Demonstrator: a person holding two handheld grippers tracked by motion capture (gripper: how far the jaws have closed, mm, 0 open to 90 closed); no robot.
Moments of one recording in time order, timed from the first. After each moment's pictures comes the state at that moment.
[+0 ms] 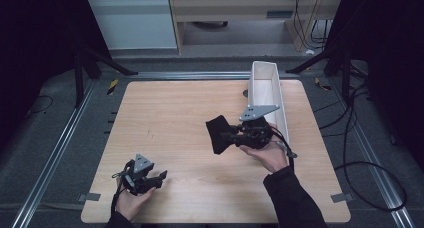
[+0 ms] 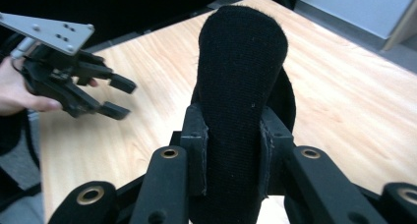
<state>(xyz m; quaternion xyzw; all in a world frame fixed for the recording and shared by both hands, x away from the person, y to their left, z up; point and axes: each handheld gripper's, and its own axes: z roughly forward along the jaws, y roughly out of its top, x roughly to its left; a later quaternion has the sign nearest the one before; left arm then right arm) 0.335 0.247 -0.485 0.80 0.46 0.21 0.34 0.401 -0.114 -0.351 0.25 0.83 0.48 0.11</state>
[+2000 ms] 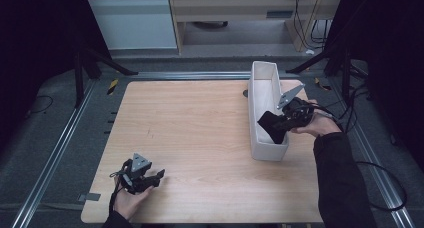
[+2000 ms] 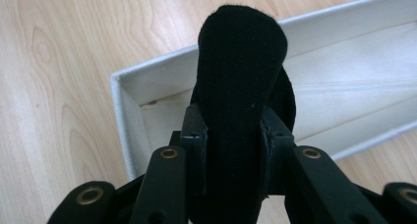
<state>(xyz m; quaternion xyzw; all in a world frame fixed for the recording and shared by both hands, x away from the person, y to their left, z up) 0.337 0.253 -0.486 0.80 0.46 0.21 0.34 0.478 -0.233 -0.358 0.19 0.94 0.25 0.12</state>
